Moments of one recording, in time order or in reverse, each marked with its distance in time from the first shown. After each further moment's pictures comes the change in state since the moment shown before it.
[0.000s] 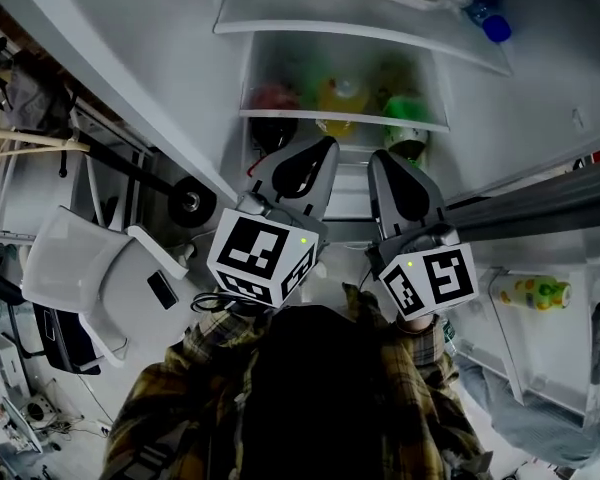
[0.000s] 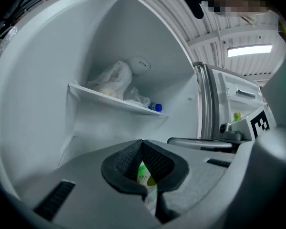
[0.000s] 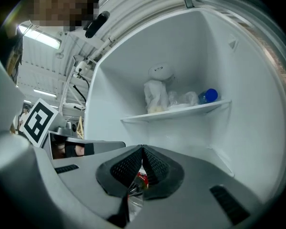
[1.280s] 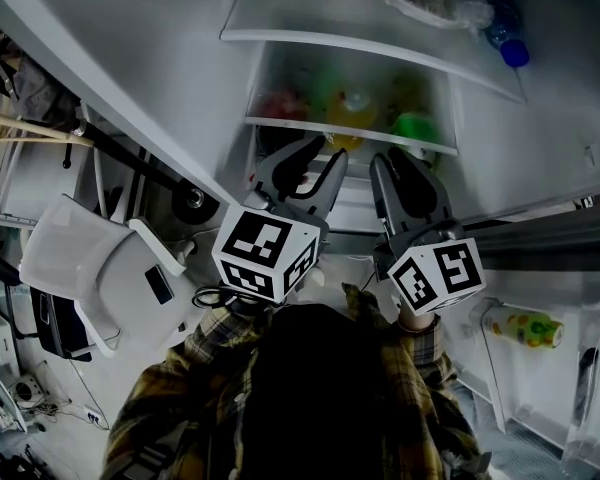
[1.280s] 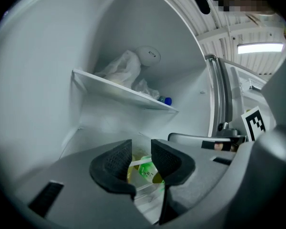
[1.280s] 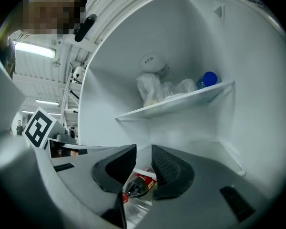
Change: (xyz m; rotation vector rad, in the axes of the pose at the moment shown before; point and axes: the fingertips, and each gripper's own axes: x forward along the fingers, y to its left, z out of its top) left arm 0.023 0.020 -0.016 -0.044 0.050 0.072; right arm 0.026 -0.029 -0.011 0.094 0.025 0.073
